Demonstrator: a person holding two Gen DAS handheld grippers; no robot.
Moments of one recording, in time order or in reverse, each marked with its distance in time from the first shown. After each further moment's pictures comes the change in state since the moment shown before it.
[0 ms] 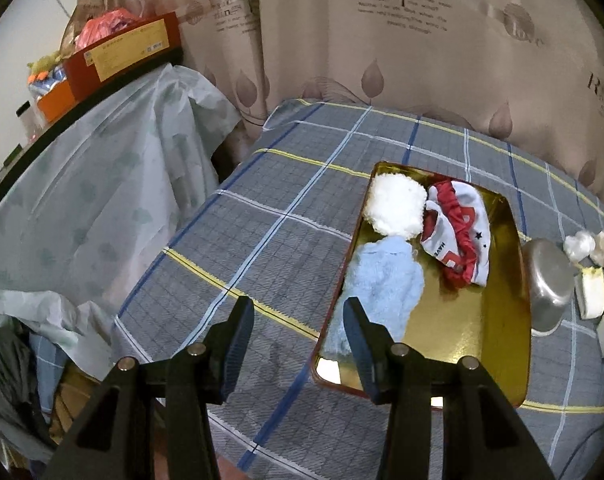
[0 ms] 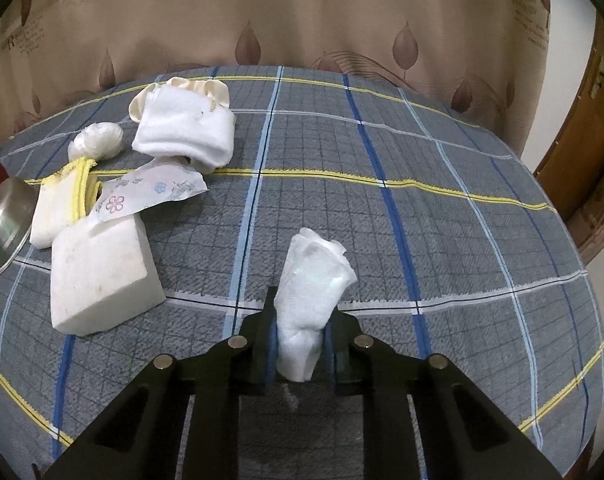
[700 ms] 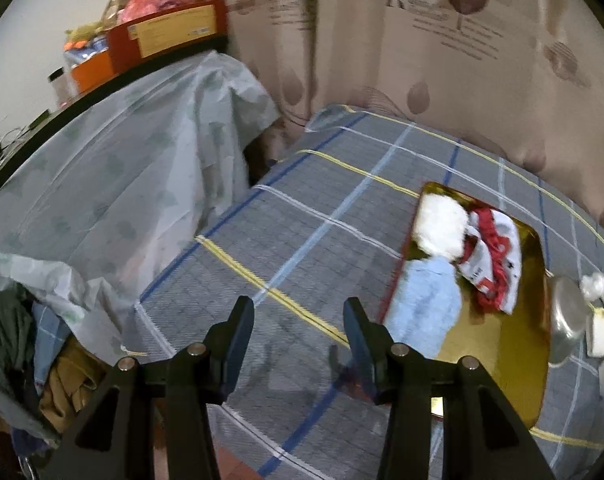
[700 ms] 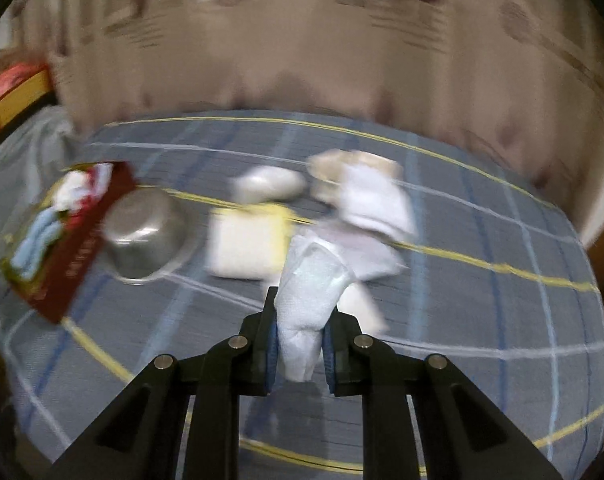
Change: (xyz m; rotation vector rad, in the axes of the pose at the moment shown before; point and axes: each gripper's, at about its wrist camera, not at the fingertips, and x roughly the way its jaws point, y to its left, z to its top) left arm 0.001 0.038 -0.001 -0.141 -0.009 0.063; right arm -0.083 0.115 0.025 -0.204 -0.087 0.257
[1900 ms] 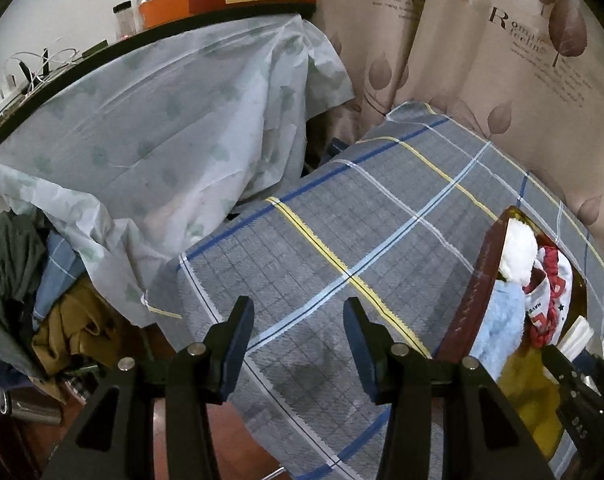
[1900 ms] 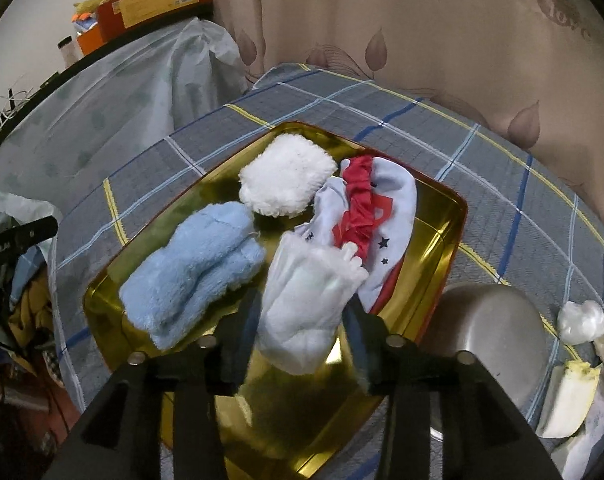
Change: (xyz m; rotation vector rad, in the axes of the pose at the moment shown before) left arm 0.025 0.062 -0.010 -0.226 0.075 0.092; right arm 0.093 0.268 0.063 -0.343 0.116 0.348
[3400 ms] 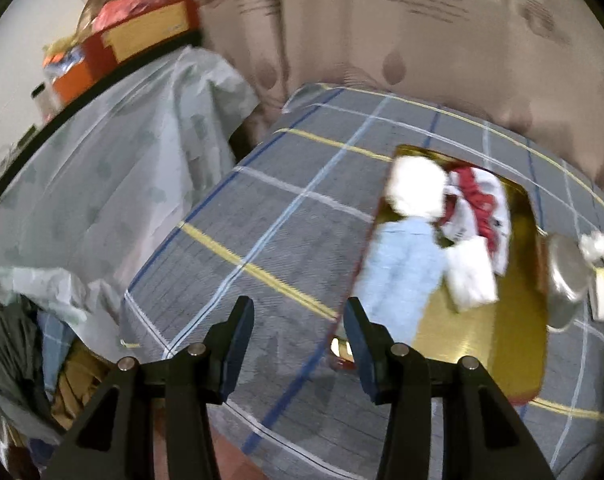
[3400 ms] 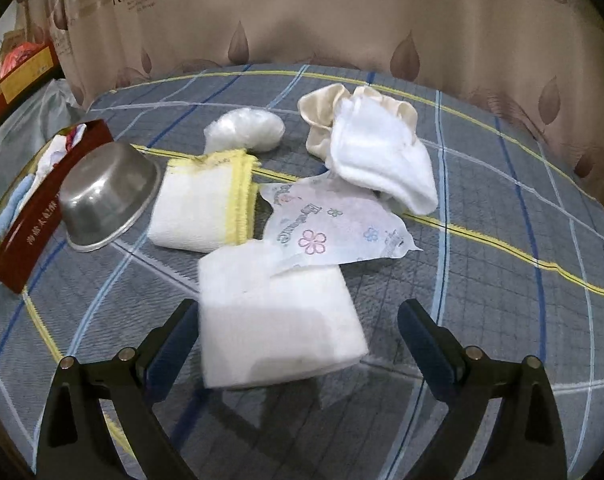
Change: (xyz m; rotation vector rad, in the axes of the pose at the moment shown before) left arm -0.035 -0.091 -0.031 0.340 -0.027 -0.078; right arm -0.100 -0.251 -0.186 0.320 -0.026 -0.260
